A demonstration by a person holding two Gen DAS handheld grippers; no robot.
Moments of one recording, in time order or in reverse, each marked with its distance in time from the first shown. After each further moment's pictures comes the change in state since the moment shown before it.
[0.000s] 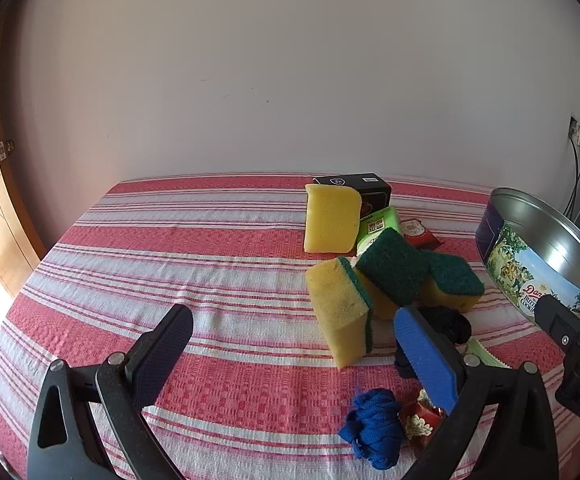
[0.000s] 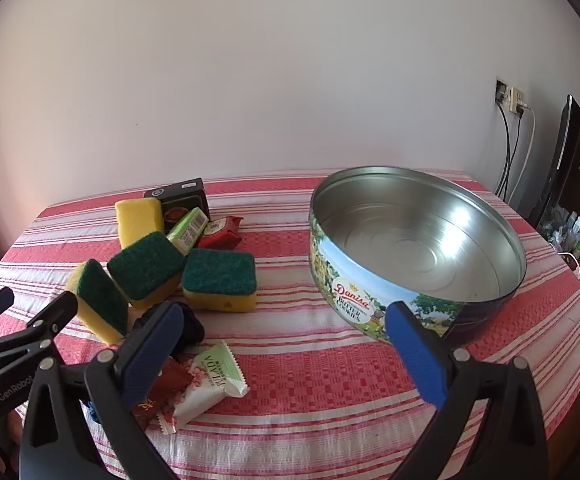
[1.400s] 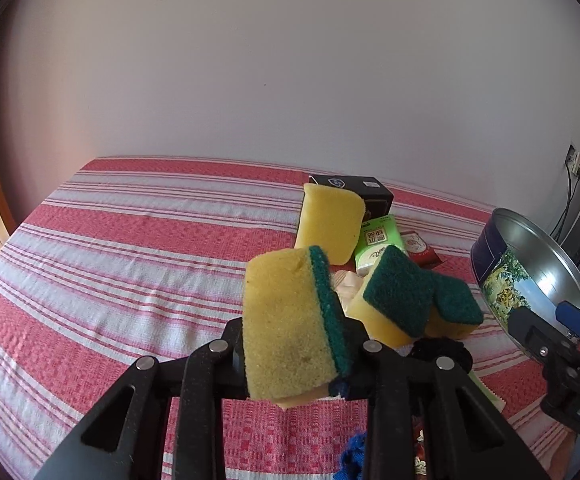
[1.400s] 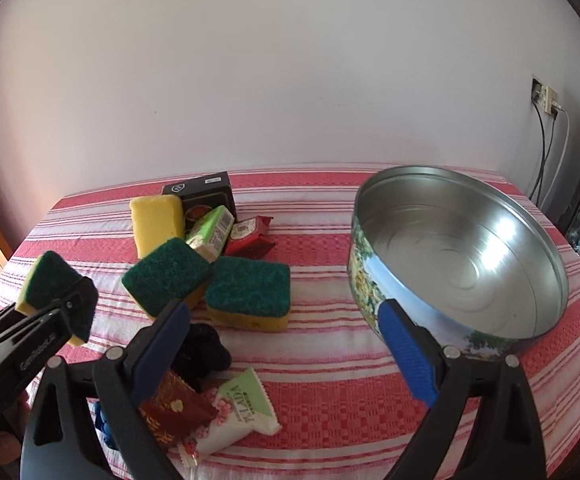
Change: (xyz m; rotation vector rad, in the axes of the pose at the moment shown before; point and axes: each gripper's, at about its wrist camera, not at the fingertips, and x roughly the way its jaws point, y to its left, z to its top) left arm 0.025 0.023 0.010 -0.089 0.028 -0.102; right arm 0.036 0.018 0.020 -0.046 0.057 0.099
